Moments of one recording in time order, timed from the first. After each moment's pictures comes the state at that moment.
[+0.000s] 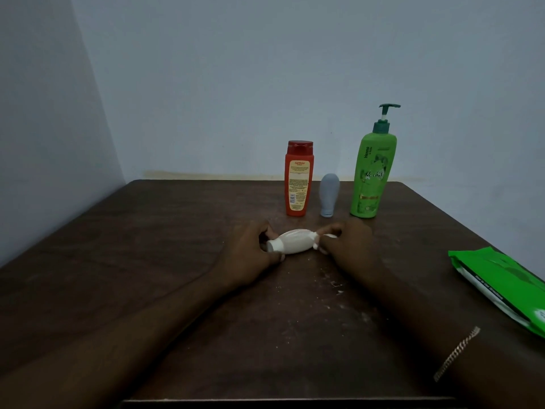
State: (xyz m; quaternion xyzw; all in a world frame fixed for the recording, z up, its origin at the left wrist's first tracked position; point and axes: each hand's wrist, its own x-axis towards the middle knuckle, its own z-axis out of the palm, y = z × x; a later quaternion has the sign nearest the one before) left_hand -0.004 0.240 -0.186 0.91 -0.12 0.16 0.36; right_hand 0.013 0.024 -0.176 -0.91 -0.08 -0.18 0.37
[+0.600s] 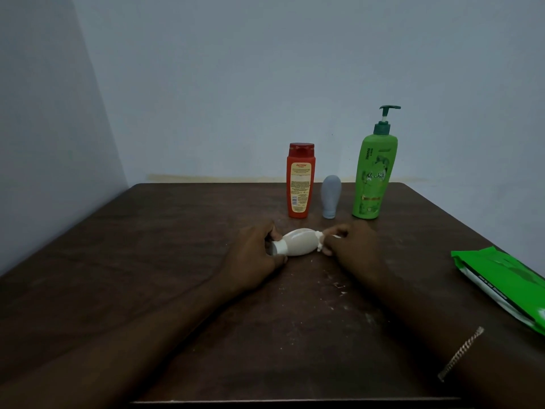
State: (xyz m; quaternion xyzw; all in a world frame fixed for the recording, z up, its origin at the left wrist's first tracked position) left_hand -0.008 0.237 -0.186 0.91 -0.14 0.17 0.35; right_hand 0.011 0.024 -0.177 -0.88 -0.03 -0.19 0.44
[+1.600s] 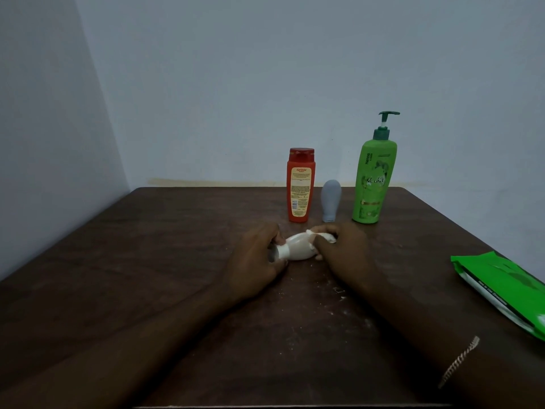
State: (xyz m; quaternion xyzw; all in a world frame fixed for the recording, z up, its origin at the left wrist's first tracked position) left_hand -0.015 0.236 -0.183 0.92 -0.17 0.21 0.29; right_hand 0.011 0.037 -0.182 -0.85 -0.12 -0.21 0.46
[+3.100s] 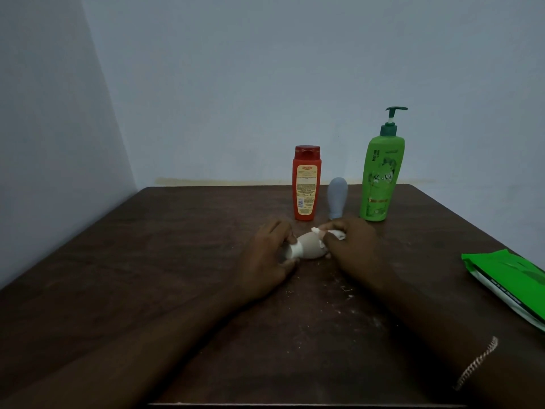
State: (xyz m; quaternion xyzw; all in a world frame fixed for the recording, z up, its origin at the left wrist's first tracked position) left_hand -0.013 0.228 -0.187 0.90 -0.22 0.24 0.28; right_hand 0.007 0.036 -0.171 -0.88 -0.11 -0.23 0.41
